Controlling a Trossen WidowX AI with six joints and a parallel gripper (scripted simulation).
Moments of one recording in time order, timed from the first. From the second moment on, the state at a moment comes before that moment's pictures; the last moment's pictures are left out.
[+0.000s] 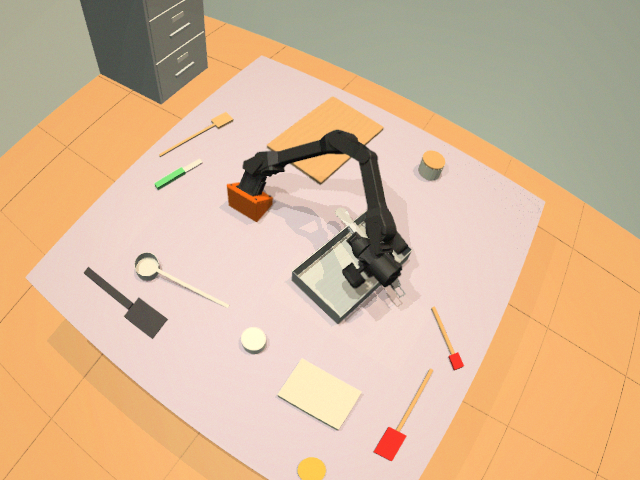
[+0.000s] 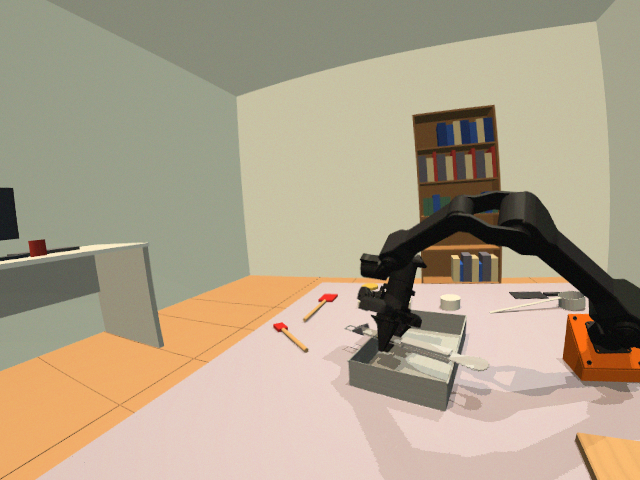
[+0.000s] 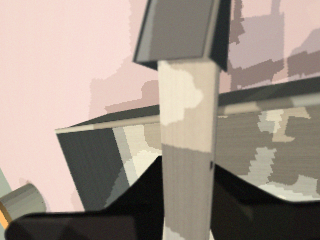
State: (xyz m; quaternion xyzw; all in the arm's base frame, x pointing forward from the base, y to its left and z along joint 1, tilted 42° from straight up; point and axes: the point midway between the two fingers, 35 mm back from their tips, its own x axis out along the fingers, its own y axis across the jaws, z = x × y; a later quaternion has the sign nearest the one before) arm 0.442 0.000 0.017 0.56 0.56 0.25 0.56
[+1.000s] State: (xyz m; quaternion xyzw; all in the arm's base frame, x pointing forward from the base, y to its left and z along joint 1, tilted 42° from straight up) arm 0.440 -0.046 0.067 0.50 0.60 0.23 0.58
